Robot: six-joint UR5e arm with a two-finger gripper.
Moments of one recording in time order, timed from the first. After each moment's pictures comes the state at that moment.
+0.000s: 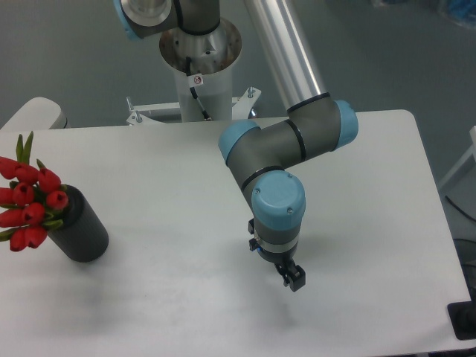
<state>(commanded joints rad) 2.41 -2.15 -1.45 -1.05 1.62 1.34</state>
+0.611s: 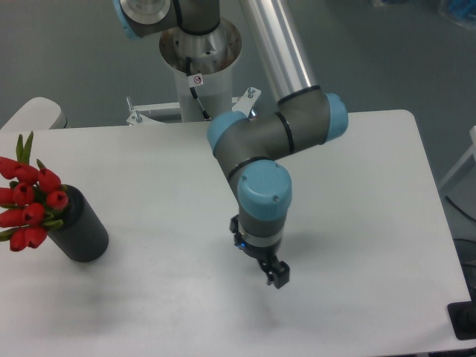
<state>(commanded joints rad) 2.36 -2.05 -1.52 -1.06 1.44 1.31</state>
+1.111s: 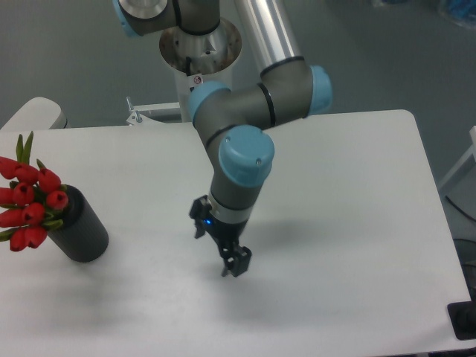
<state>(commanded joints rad) 2.35 -1.93 -1.60 -1.06 1.17 1.31</state>
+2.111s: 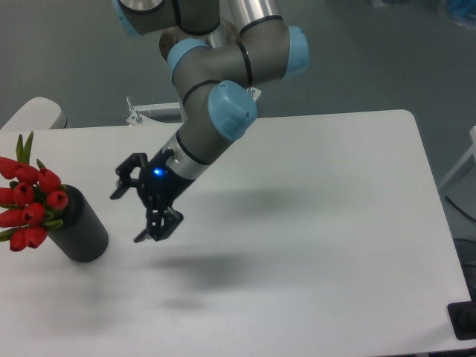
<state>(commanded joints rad) 2.29 -1.79 -1.79 -1.06 0.71 1.25</state>
